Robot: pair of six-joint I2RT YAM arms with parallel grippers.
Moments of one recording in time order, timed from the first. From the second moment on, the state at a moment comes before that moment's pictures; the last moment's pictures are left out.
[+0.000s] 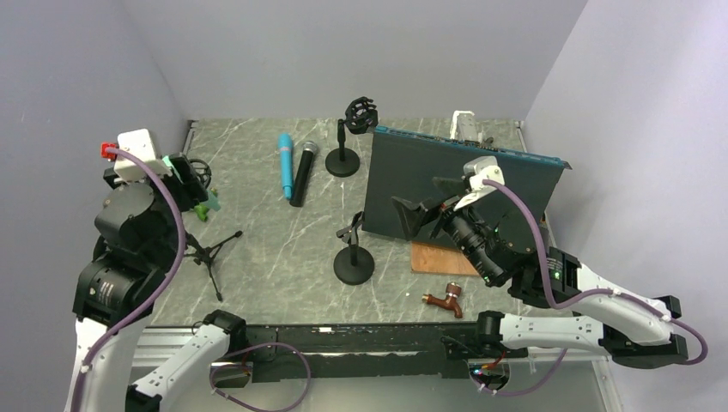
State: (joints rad) left arm -0.36 0.73 1.41 -0.77 -0.58 -0.09; right arm 1.28 0.80 1.15 -0.29 0.73 0.10
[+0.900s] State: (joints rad) left arm -0.07 0.99 1.39 -0.84 -0.60 -0.33; right arm 1.28 0.82 1.15 -0.29 0.71 0.10
